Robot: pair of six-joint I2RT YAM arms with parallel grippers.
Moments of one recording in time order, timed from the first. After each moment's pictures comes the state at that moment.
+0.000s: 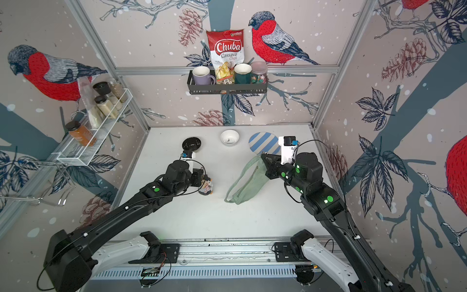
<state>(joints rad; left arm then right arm) -0.65 1.09 0.76 -0.29 -0.12 -0.48 0.53 0.79 1.02 -0.49 -0.18 0.42</state>
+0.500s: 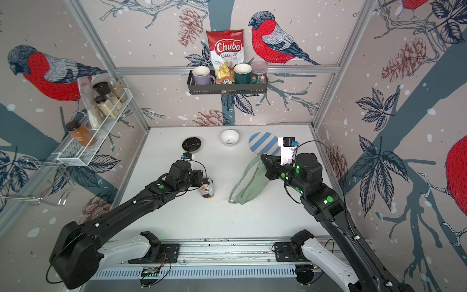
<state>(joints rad) -0.59 1.17 0.73 -0.25 -0.08 -0.54 0.52 0.79 1.01 -0.48 -0.19 0.42</state>
